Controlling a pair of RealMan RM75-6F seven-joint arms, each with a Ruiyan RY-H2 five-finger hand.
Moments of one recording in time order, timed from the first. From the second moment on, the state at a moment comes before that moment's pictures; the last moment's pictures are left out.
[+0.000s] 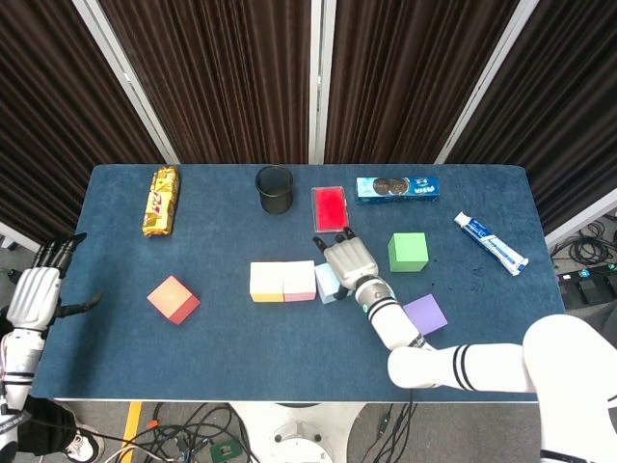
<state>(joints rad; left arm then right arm) -0.27 -1.27 -0.10 -1.25 1.47 1.37 -0.42 1.26 -1.49 0.09 -1.63 -0.32 0.93 -0.76</state>
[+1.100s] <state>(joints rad) -0.27 -1.29 -0.08 -1.22 1.49 1.36 -0.45 1.24 -1.55 0.15 -1.60 -0.25 1.00 -0.79</state>
